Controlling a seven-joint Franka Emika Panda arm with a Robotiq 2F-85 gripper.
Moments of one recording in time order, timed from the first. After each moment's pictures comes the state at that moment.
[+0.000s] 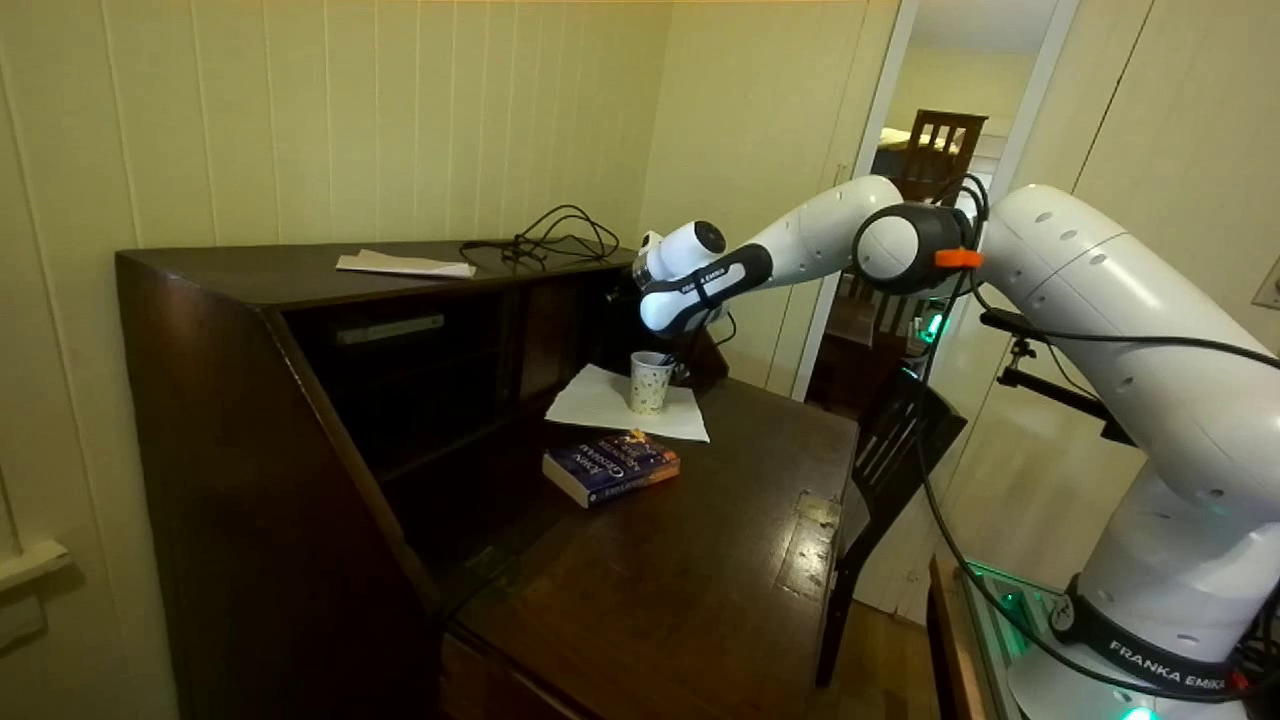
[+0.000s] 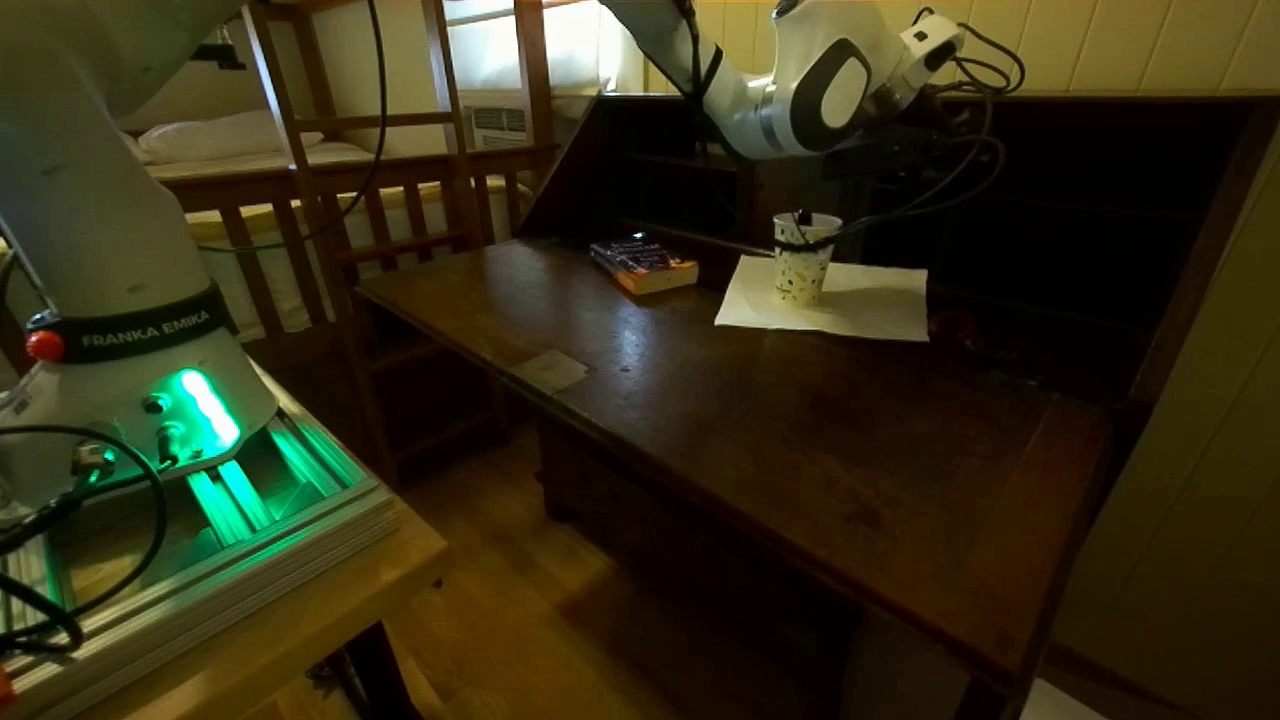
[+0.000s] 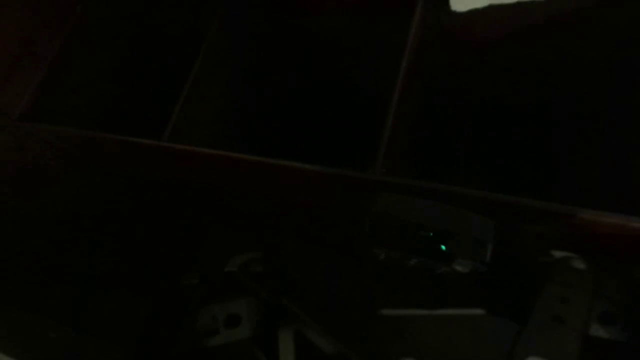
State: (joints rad) arm -0.54 1.01 0.03 -1.16 -0.24 3.13 -0.13
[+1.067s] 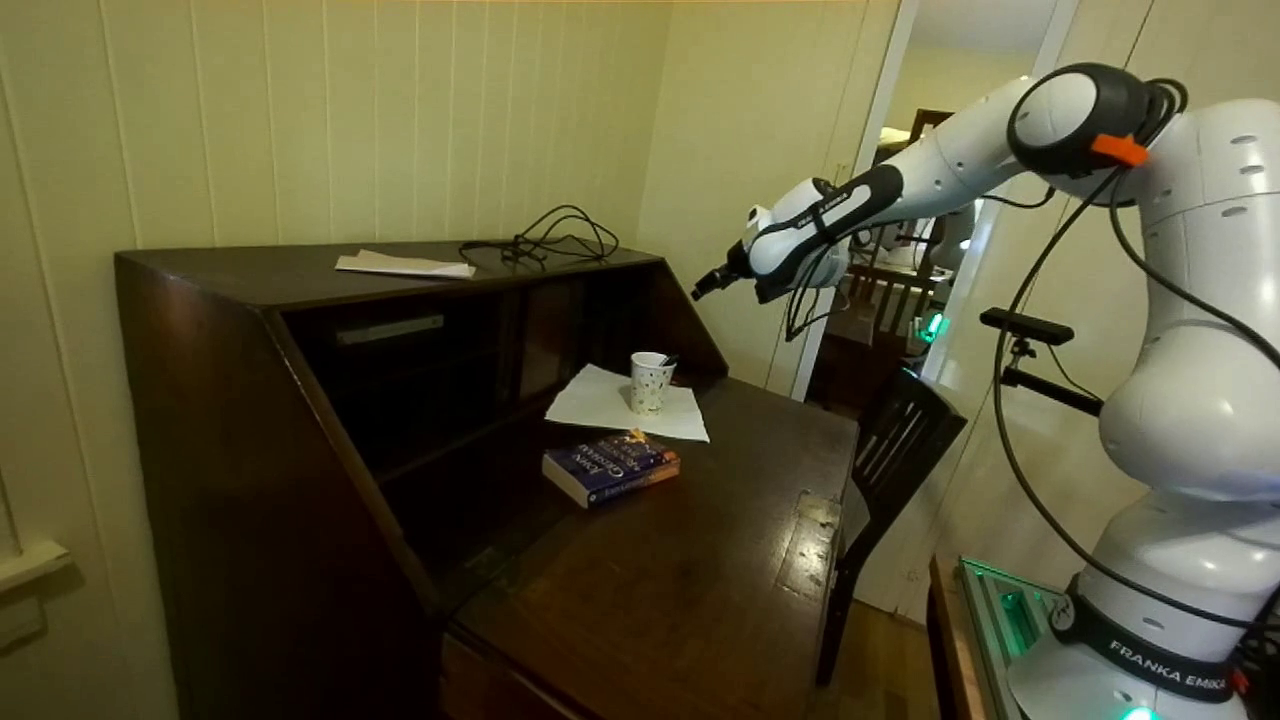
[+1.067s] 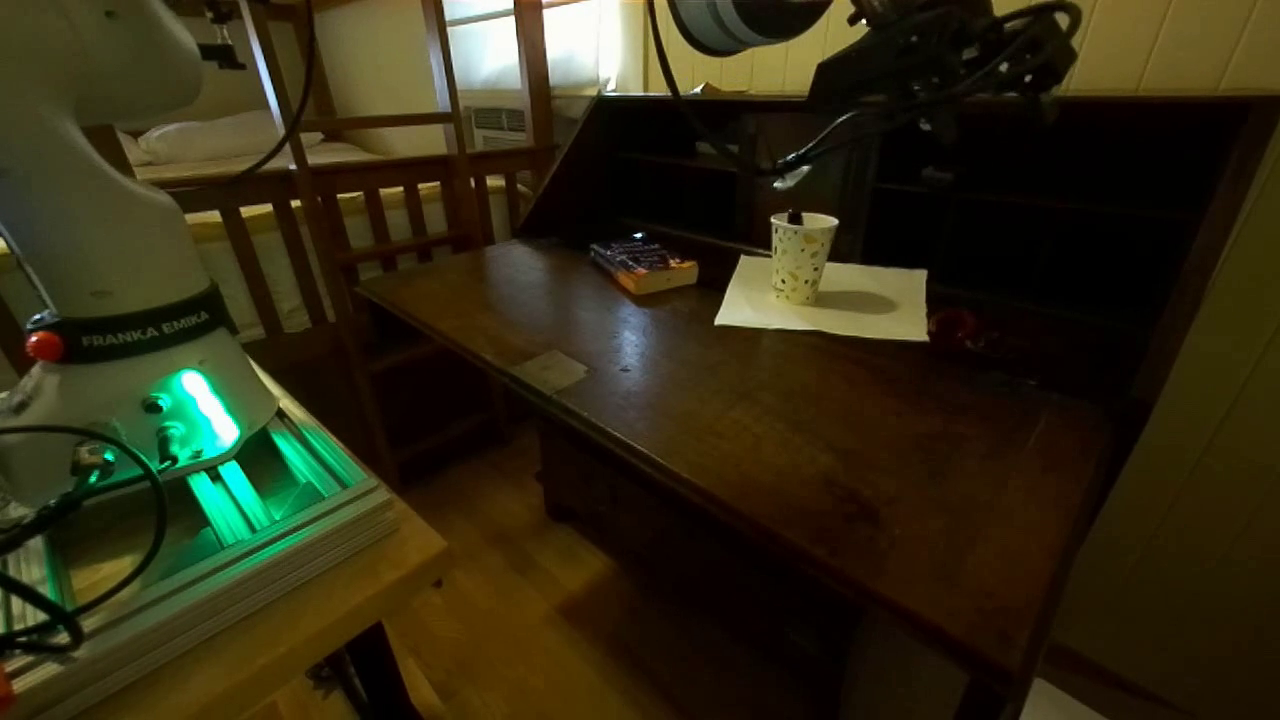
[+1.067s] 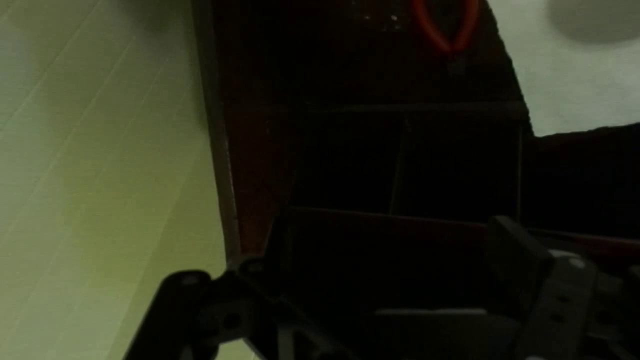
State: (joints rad) arm -0.97 0.49 0.27 -1.83 -0.19 3.12 -0.33
